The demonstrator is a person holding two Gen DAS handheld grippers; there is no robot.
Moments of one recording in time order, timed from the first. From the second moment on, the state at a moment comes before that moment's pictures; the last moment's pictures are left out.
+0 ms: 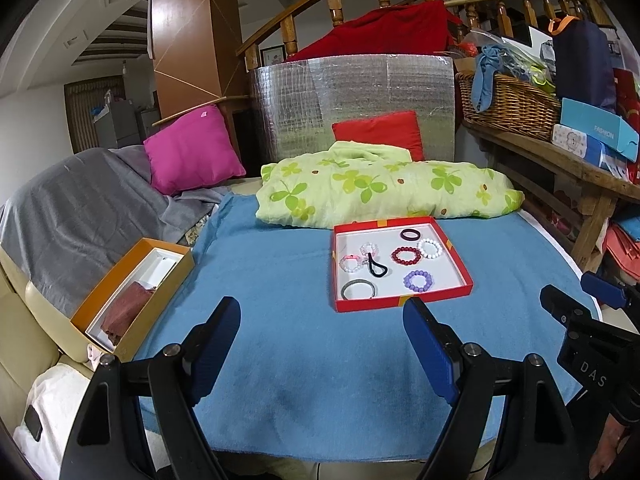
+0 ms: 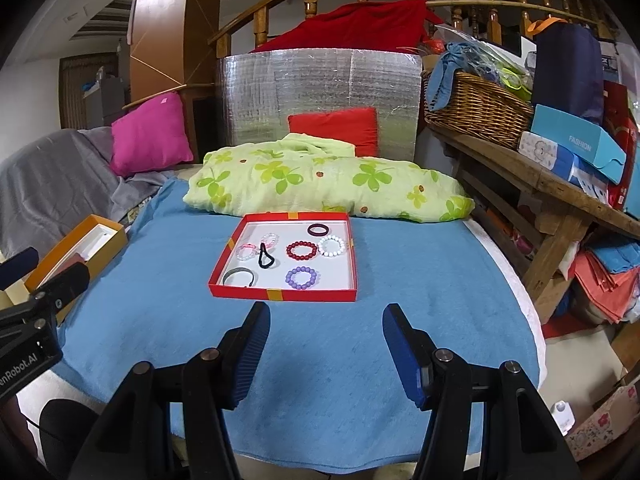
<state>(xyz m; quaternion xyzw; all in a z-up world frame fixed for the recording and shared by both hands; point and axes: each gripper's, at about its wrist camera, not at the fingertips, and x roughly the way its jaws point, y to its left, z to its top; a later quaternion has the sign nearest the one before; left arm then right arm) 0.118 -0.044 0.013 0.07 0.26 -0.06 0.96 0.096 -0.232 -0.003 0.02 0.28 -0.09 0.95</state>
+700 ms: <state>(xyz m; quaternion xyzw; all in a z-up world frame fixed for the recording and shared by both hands) 0.150 -0.043 0.008 0.07 0.27 -0.05 0.96 0.132 -0.230 -0.013 0.01 0.30 -0.08 0.95</state>
